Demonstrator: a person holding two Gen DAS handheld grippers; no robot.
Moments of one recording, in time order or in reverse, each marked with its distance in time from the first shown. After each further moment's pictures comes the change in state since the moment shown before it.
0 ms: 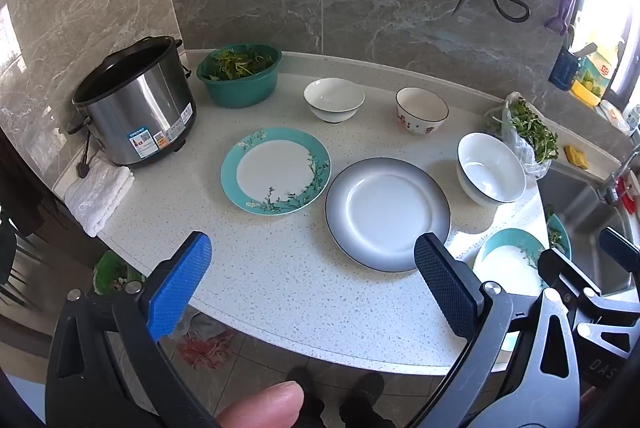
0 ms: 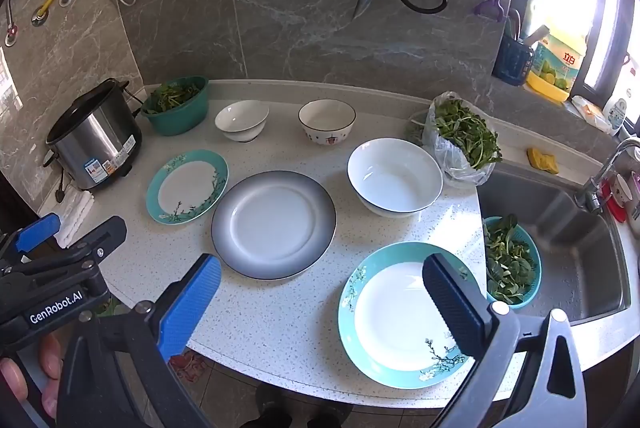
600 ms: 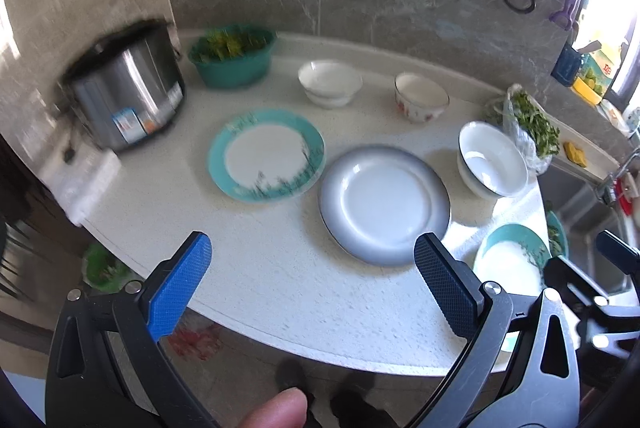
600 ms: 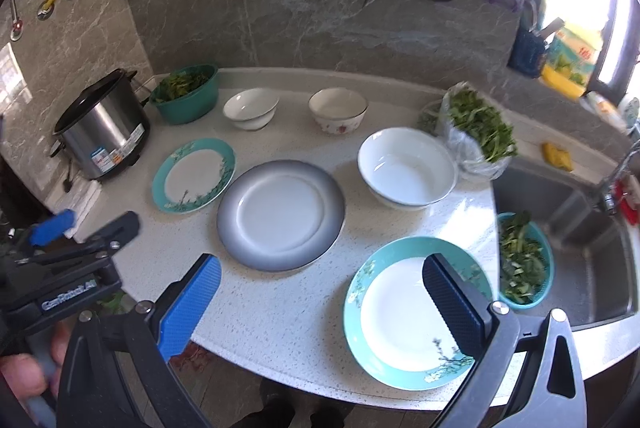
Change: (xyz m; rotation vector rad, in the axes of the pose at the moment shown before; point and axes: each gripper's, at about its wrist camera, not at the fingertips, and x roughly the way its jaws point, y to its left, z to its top) left arm 0.044 0.001 -0.009 -0.033 0.083 -0.039; right arm 0.017 -0.008 -0.003 -0.010 0.041 0.074
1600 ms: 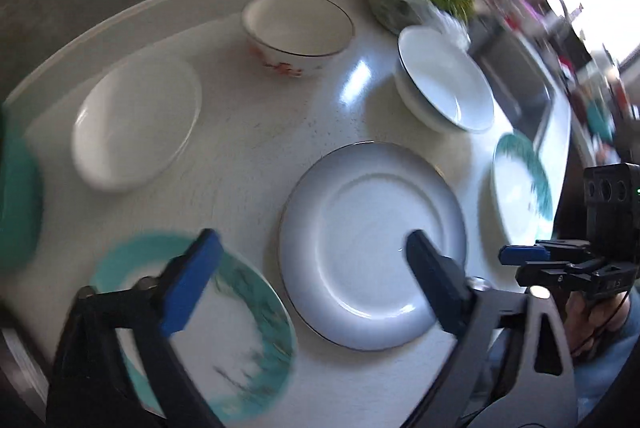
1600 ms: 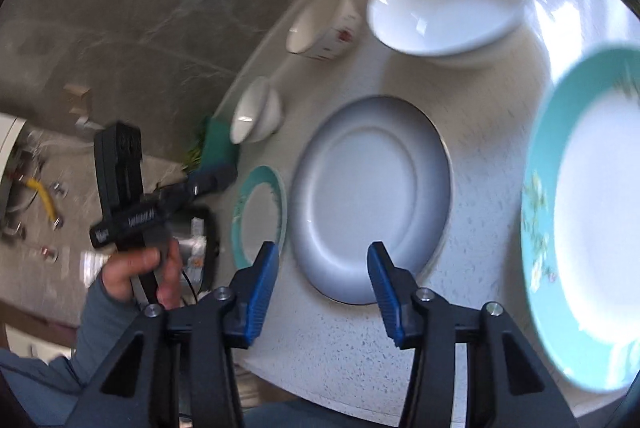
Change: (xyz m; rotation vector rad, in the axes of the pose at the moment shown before) left arm 0.271 -0.041 0.182 0.747 0.390 -0.578; right arm 0.153 -0.039 -0.031 0.760 0.110 0.473
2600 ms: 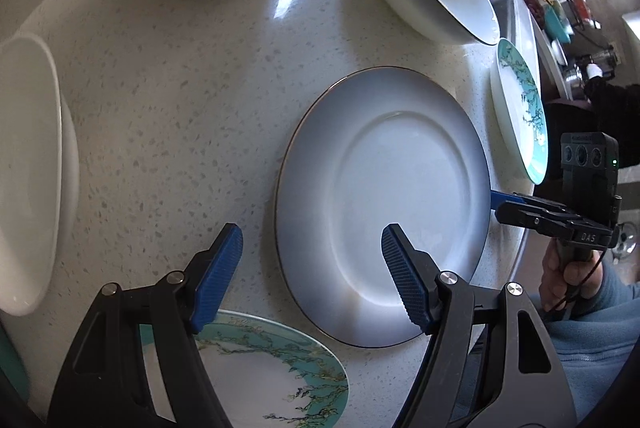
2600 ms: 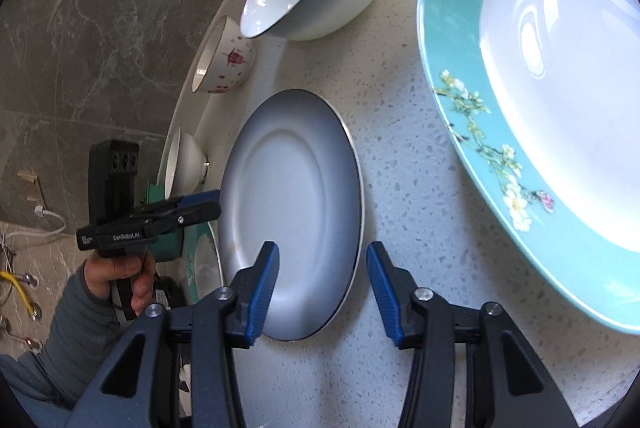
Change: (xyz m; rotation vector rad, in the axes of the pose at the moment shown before) left arm 0.104 0.012 0.032 0.195 0.321 -0.205; right arm 0.027 -0.053 -0.037 0.268 -0.194 -0.097
